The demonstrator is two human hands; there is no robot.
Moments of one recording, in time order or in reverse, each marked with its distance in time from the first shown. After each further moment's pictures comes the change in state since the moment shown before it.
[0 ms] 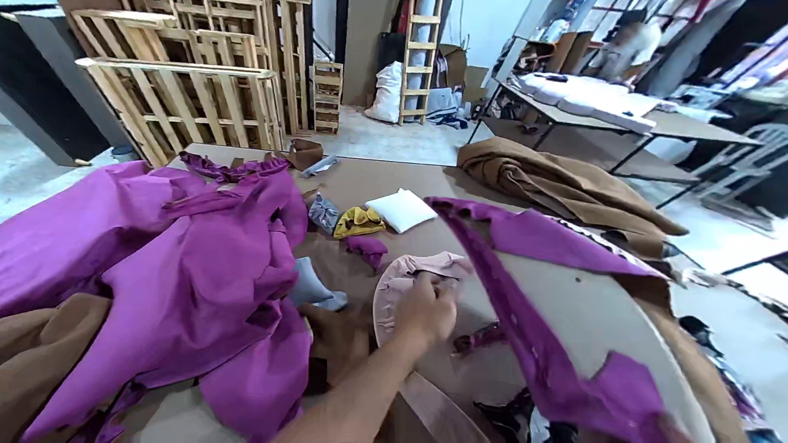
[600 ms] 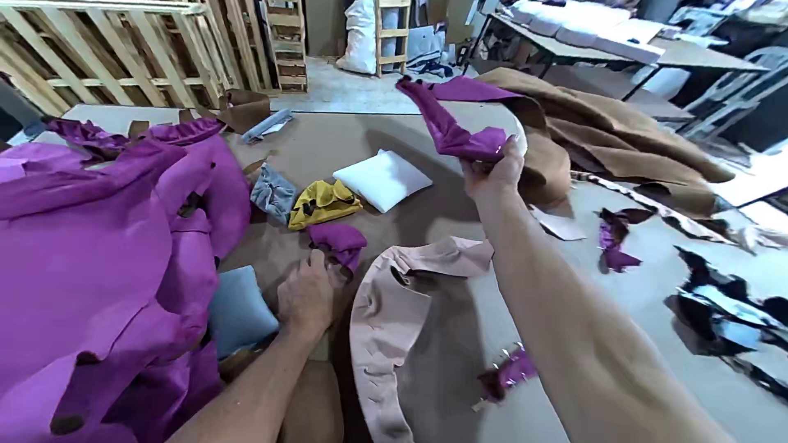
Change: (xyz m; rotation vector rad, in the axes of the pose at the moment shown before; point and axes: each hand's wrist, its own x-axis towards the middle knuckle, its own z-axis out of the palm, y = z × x) left_hand 0.113 -0.137 -0.072 0.932 0.475 -0.243; right_hand 0.323 0.201 0.248 0.085 -0.072 0.281
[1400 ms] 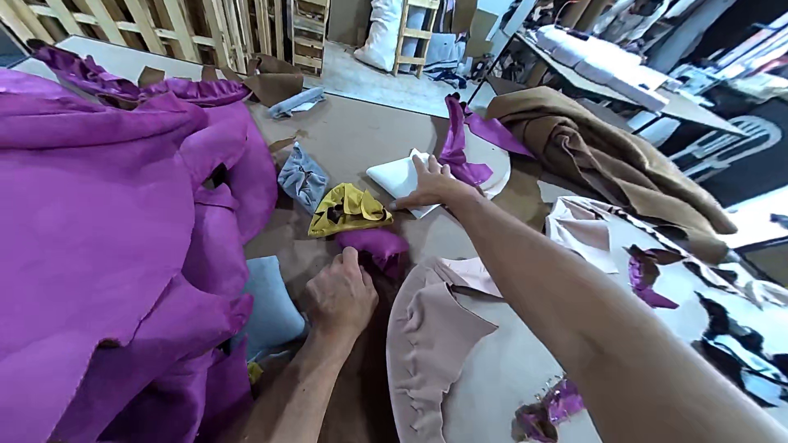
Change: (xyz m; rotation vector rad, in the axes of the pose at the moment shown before) left_hand 0.005 -0.007 0.001 -0.168 0.103 0.040; right_hand -0.029 0.104 0.090 -2.184 -0.701 -0.187
